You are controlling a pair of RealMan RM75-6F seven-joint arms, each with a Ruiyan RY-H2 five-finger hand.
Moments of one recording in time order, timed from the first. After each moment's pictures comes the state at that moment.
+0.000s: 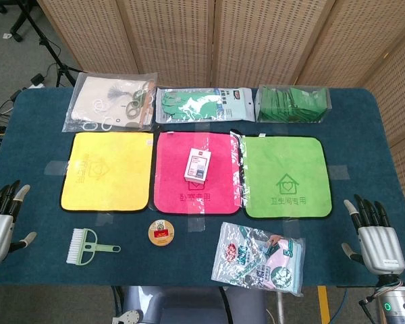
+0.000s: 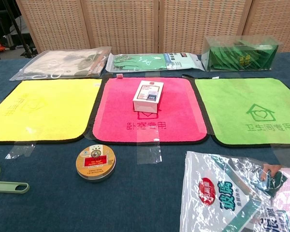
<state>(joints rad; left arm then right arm) -0.10 -1.14 -0.04 -1.63 1.49 1.48 0.17 0.09 -1.13 0.04 -1.68 -1.48 1.42 -0.26</state>
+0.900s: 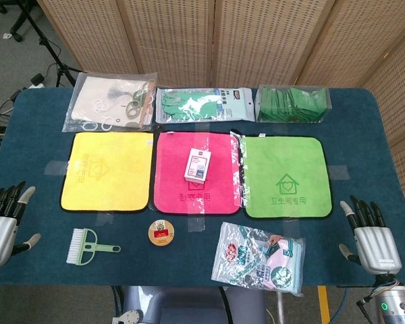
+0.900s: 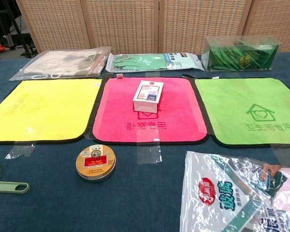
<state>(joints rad) -0.09 -1.13 -0.02 -1.65 1.56 1.52 0.15 0.09 -1.13 0.03 -1.68 -1.48 1.42 -0.28</state>
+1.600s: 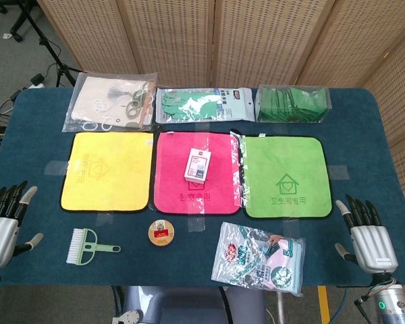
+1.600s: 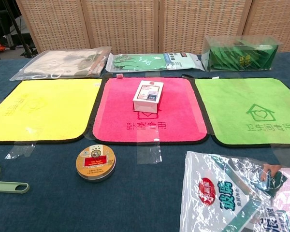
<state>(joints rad) -0.09 -1.13 -0.02 -1.65 1.59 1.54 0.14 0.11 -1.14 0.03 -1.69 -1.50 1.41 -0.26</state>
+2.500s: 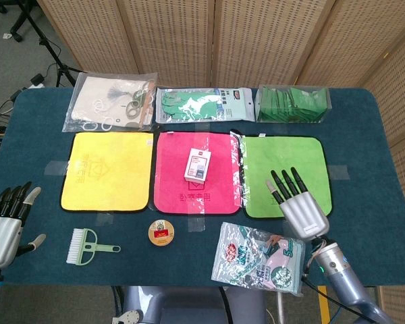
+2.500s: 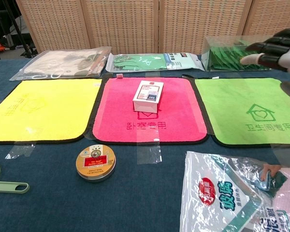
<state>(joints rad) -0.09 -1.14 -0.02 -1.65 1.59 1.53 0.14 0.41 -1.24 0.16 -1.84 -1.43 1.15 -0.97</state>
